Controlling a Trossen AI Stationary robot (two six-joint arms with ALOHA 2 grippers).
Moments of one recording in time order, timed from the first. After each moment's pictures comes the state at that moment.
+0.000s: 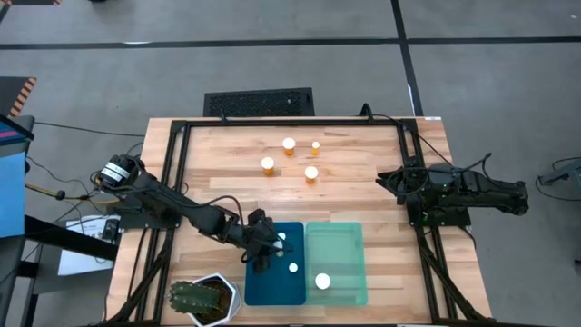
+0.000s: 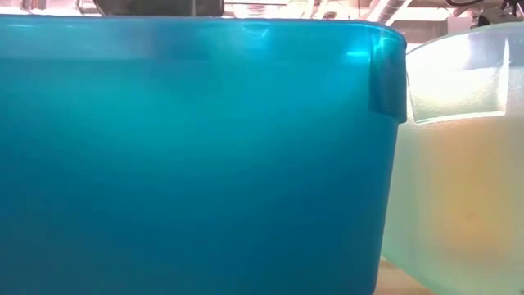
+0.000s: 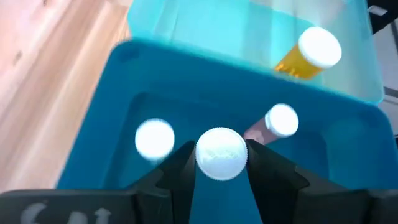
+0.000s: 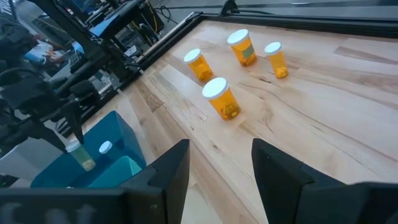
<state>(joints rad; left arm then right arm) -0.40 1.60 0.97 -0.16 -0.22 -0.57 -0.04 0.02 0.31 -0.61 0.26 0.67</state>
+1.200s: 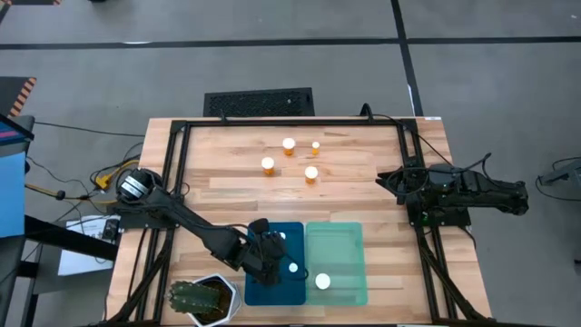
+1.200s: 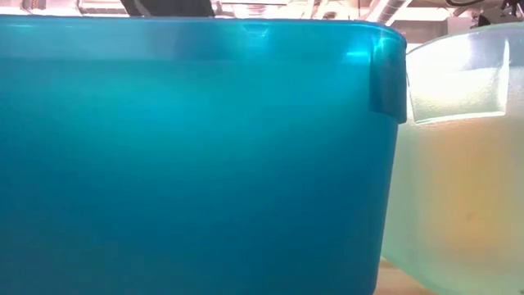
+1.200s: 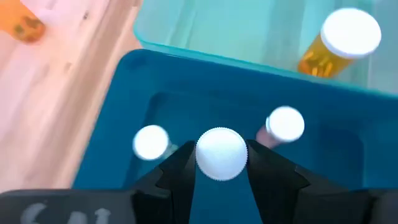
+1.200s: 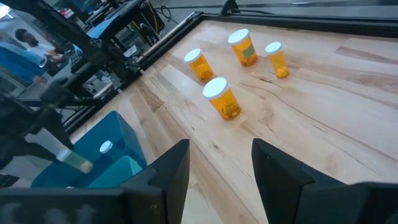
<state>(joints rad) -0.52 1.82 1.35 -0.60 -0.45 -0.66 -0.04 0.02 0.31 -0.61 0.26 0.67</state>
